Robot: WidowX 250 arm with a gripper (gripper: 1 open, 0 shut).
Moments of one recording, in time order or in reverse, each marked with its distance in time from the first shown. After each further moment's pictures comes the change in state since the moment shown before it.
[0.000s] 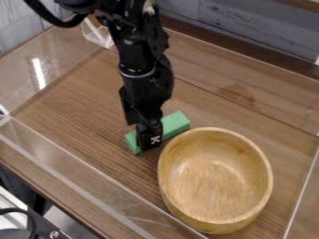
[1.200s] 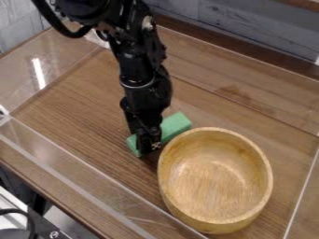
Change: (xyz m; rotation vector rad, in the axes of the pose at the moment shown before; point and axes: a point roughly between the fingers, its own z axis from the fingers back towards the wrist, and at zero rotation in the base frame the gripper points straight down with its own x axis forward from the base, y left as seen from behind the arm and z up) arm 0.003 0.005 -0.019 -0.013 -0.014 0.014
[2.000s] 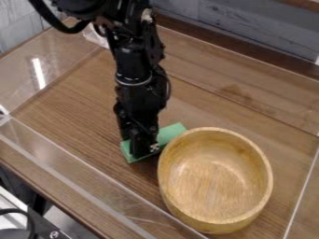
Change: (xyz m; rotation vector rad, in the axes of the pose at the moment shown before) arm -0.013 -0.013 0.009 -0.069 0.083 0.093
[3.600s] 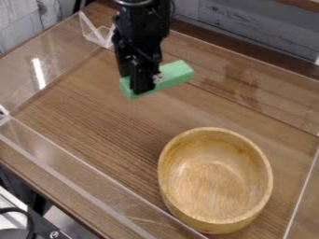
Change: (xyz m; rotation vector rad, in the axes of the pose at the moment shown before) arm 0.017 0.025 0.075 0.093 -0.041 0.019
